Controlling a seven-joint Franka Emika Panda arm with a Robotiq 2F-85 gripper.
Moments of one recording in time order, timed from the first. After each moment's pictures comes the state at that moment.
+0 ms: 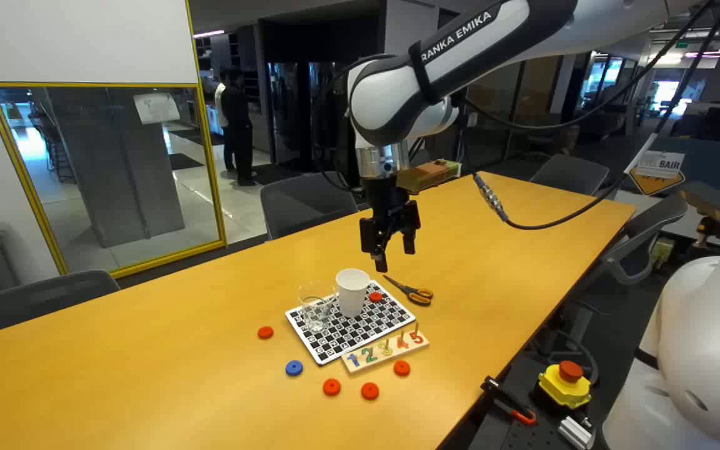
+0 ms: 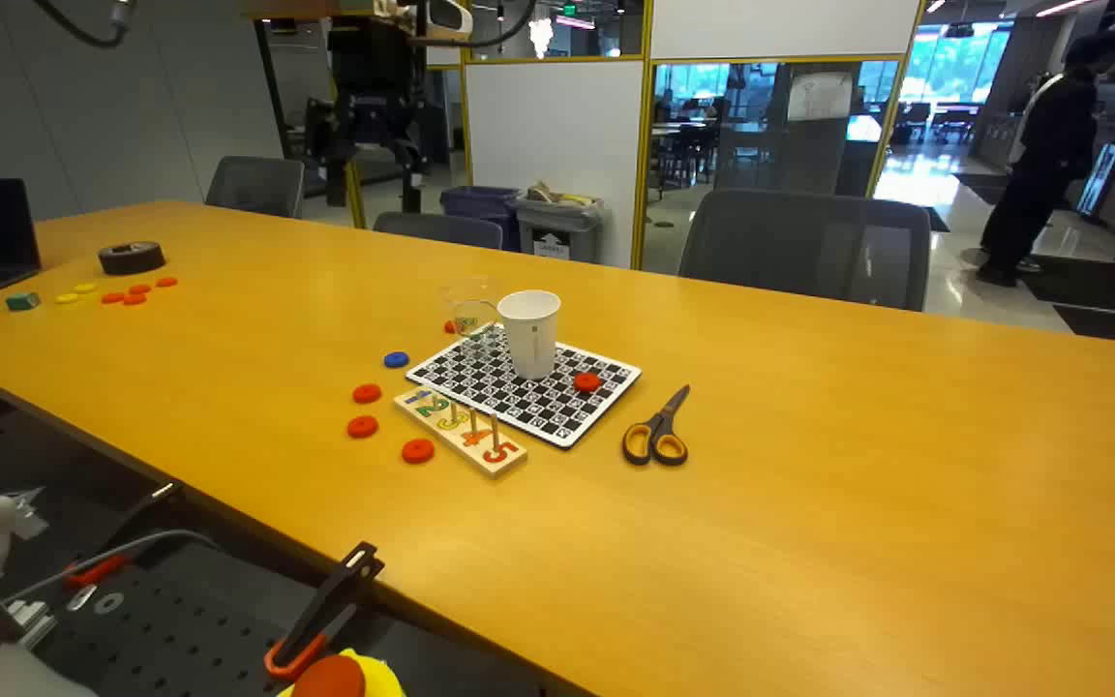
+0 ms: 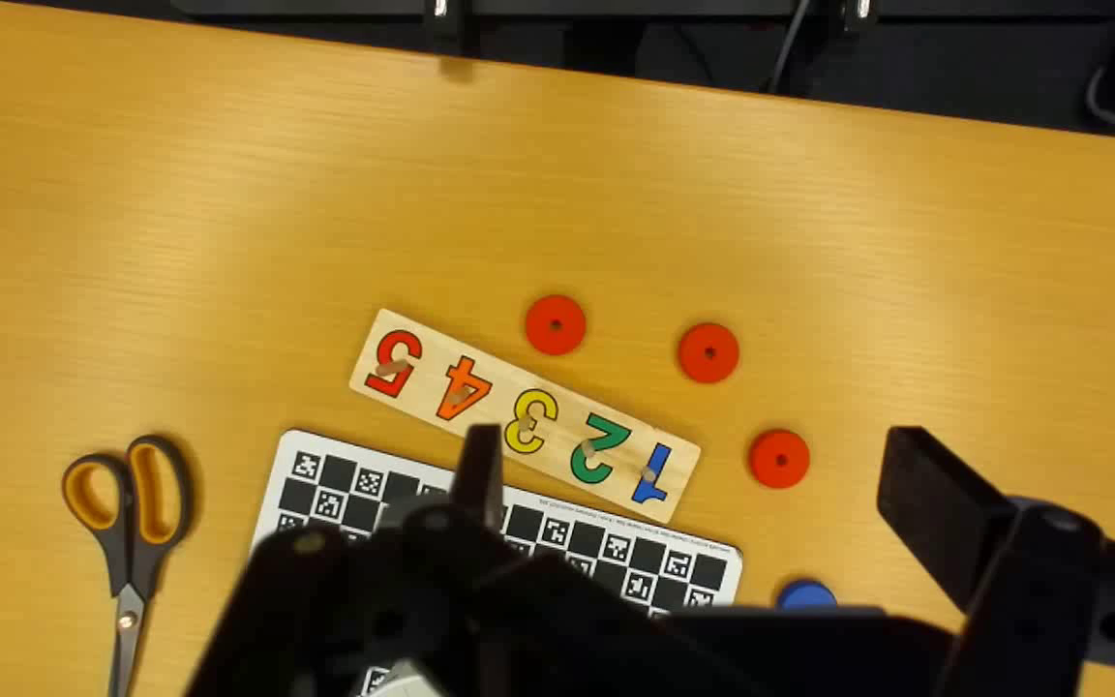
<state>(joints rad) 0.01 -0.19 0.00 -2.30 -0.03 1.87 -0.02</state>
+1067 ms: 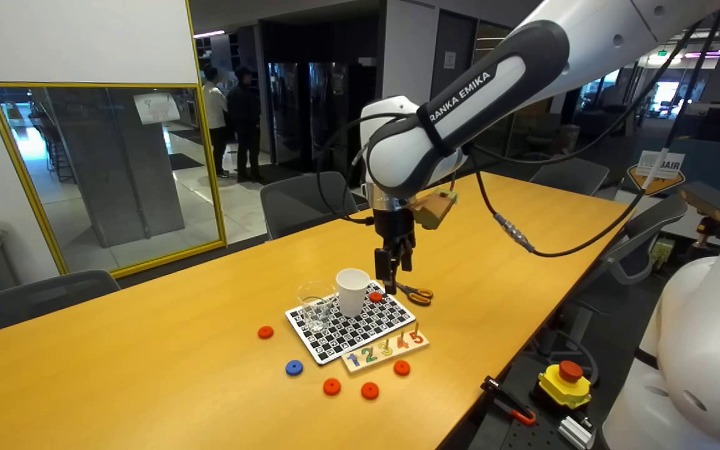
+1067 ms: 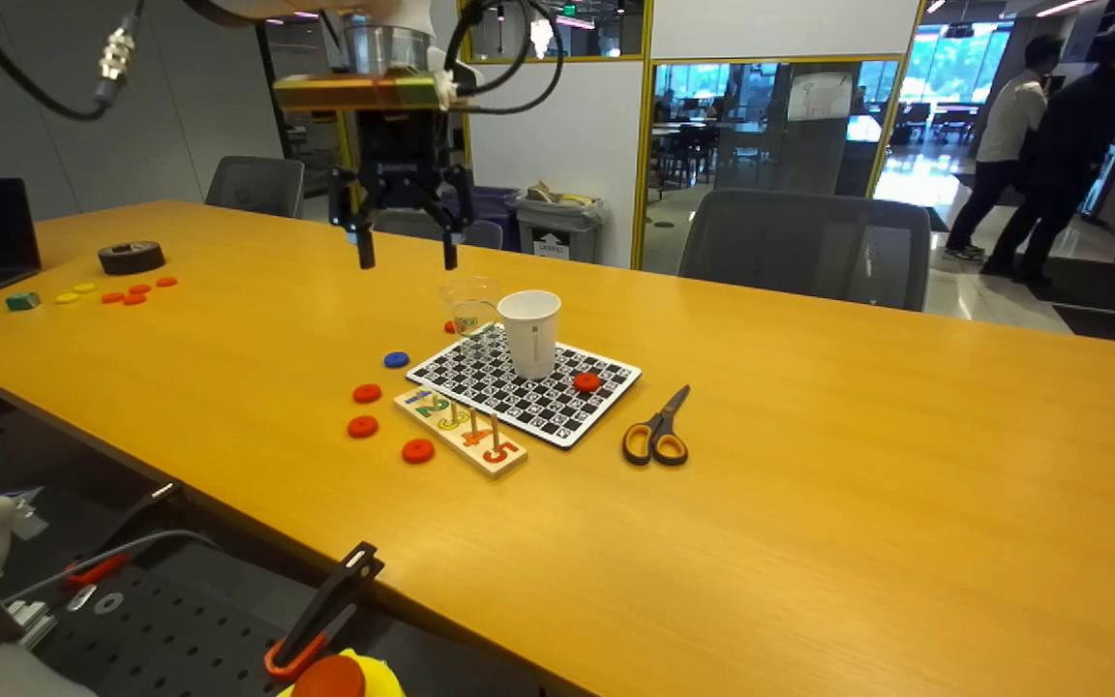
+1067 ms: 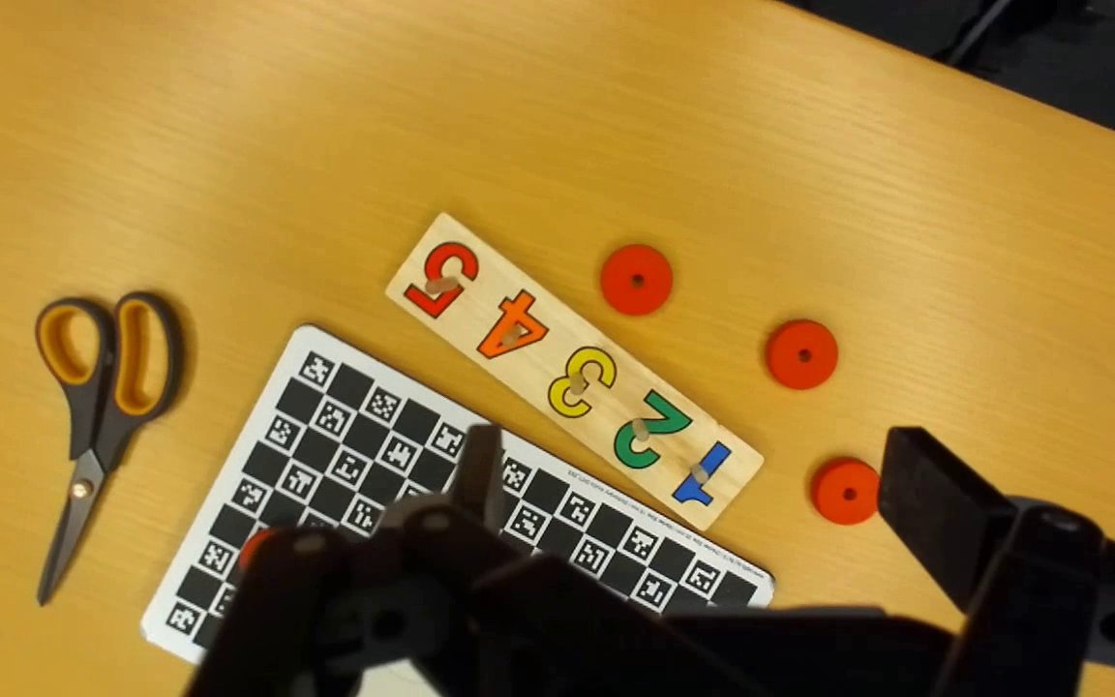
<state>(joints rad) 0.01 -0.16 -0.04 -2.46 -0.12 2.17 -0.25</state>
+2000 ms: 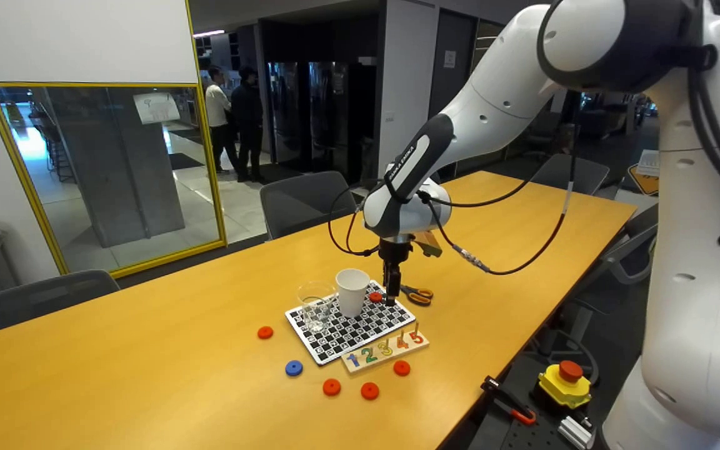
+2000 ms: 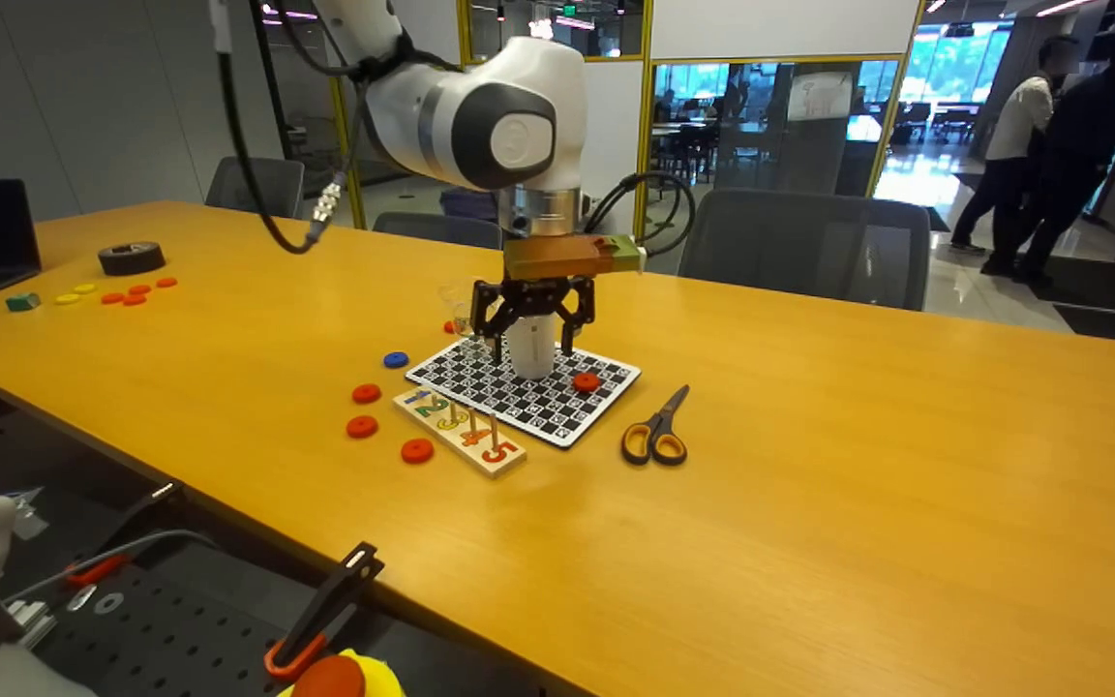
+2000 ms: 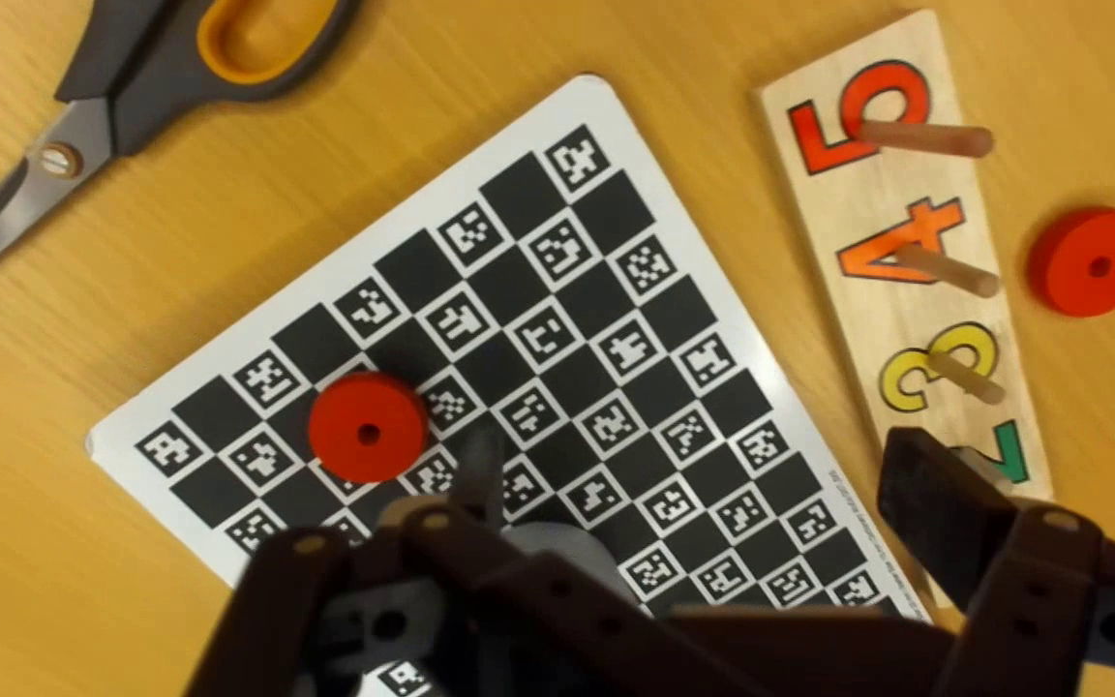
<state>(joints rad) -0.18 0.32 -0.07 -2.27 0.14 2.58 -1.13</state>
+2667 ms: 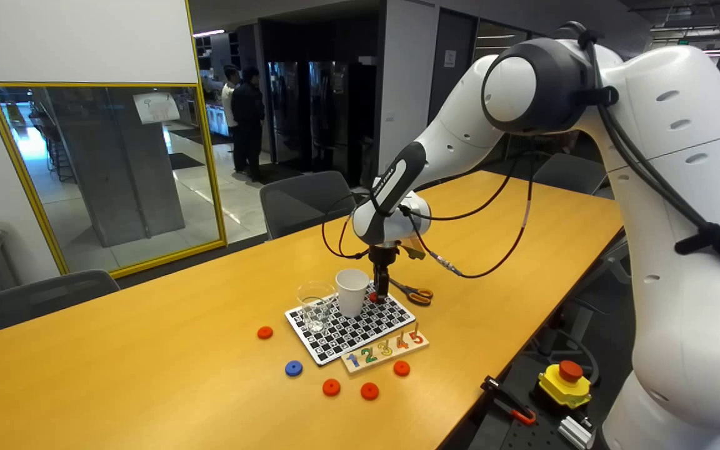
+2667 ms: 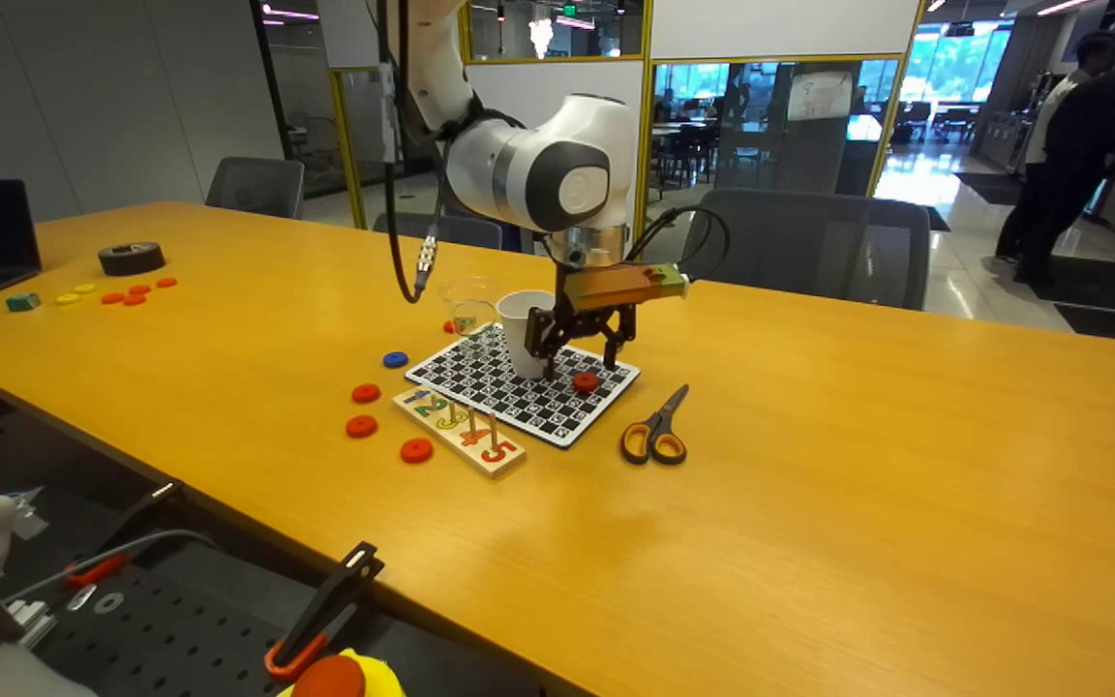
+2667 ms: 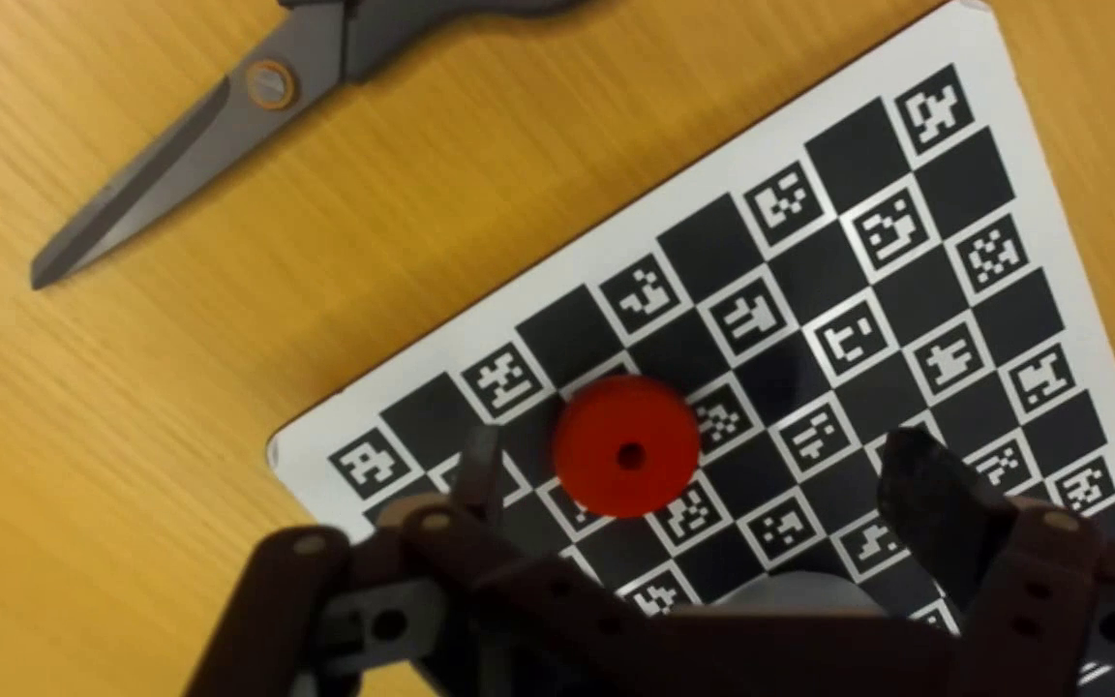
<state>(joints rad) -0.25 0.57 -0.04 -2.00 0.09 2.58 -1.15</state>
